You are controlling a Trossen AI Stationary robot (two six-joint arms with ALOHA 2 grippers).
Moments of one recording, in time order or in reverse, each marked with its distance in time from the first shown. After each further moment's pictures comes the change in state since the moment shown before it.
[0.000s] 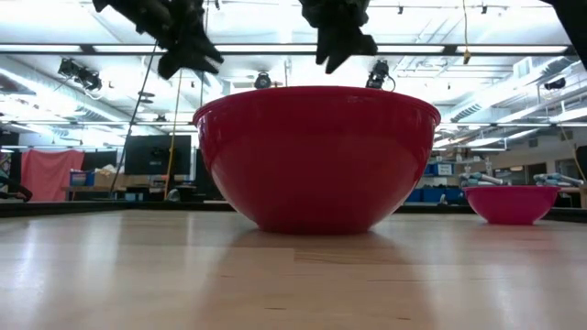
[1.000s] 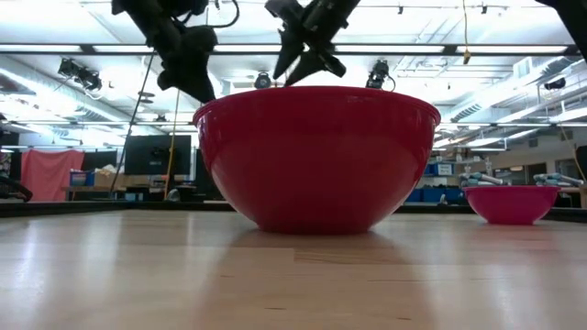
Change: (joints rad) left arm -0.005 0.166 0.093 -0.220 -0.188 0.146; right arm -0.039 0.002 -0.180 0.506 0.108 0.066
